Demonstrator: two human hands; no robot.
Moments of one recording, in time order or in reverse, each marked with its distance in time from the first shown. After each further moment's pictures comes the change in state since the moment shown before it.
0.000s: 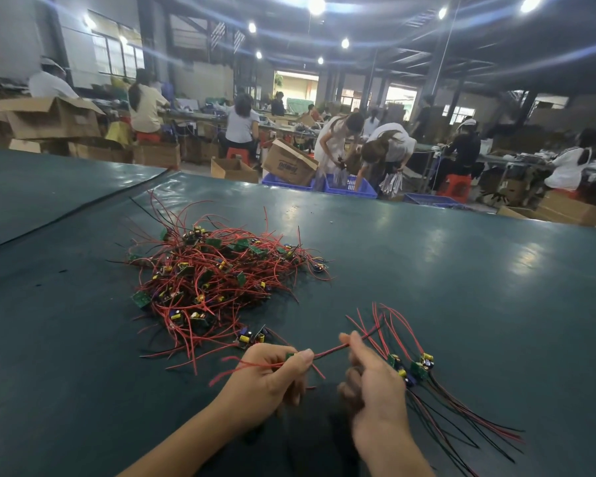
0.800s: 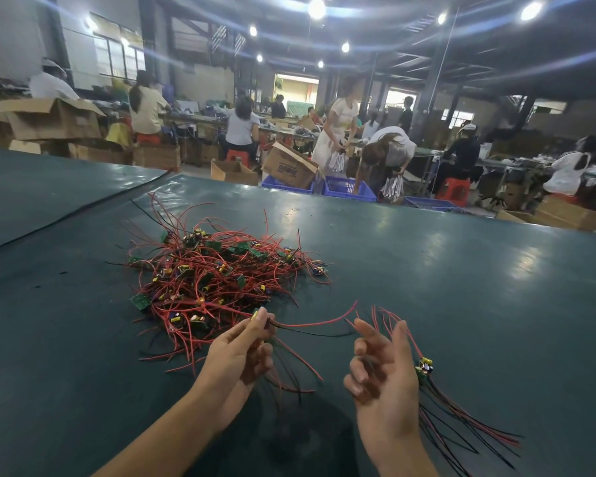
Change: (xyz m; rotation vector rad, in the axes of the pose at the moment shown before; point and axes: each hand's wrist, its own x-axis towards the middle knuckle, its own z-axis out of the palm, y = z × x) left_hand 0.012 0.001 -0.020 -0.757 0.424 -0.394; right_hand -0.005 -0.012 -0.008 0.186 -0.282 -0.138
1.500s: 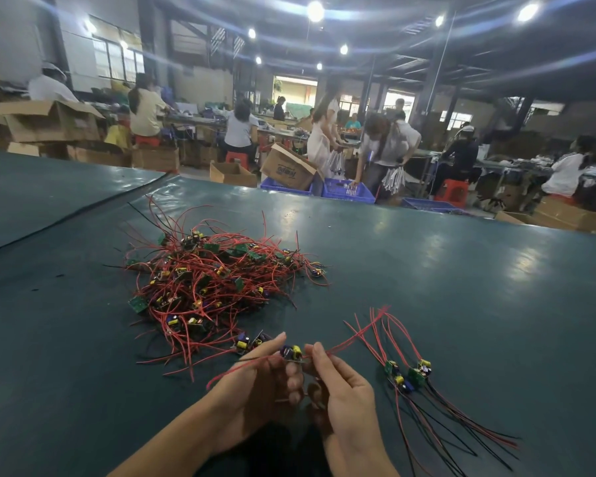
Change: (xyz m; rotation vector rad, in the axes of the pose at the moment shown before) left_hand -0.008 -0.010 0.004 0.142 -0.351 -0.373; right_hand -0.012 0.032 0.021 -0.196 0.007 0.152
